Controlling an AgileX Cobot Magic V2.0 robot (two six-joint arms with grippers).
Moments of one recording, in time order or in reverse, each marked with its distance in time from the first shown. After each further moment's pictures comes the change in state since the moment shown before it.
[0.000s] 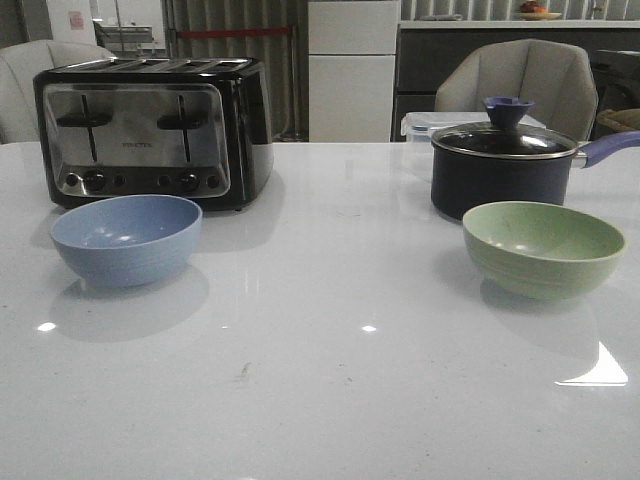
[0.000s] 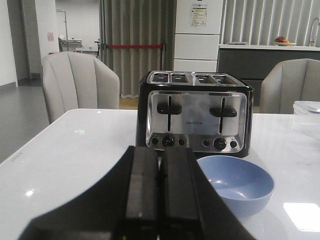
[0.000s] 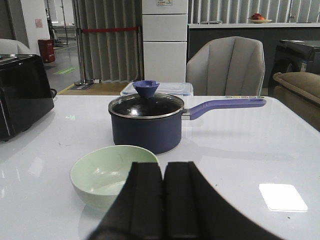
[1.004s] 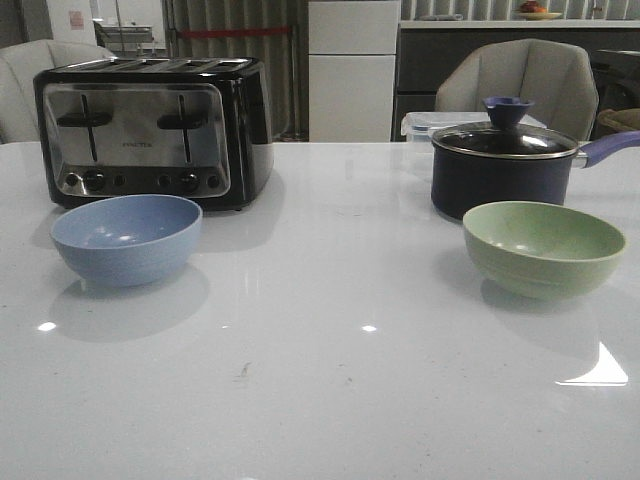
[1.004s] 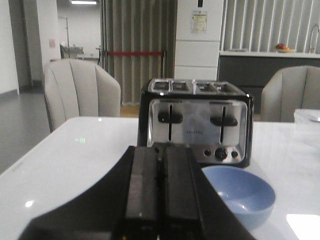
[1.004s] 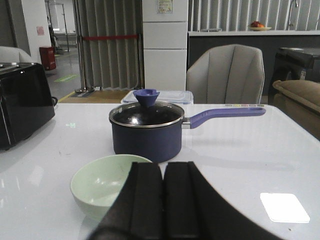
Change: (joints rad) left arm 0.000 0.000 0.000 0.000 -0.058 0.000; right arm 0.000 0.000 0.000 -0.002 -0.035 0.000
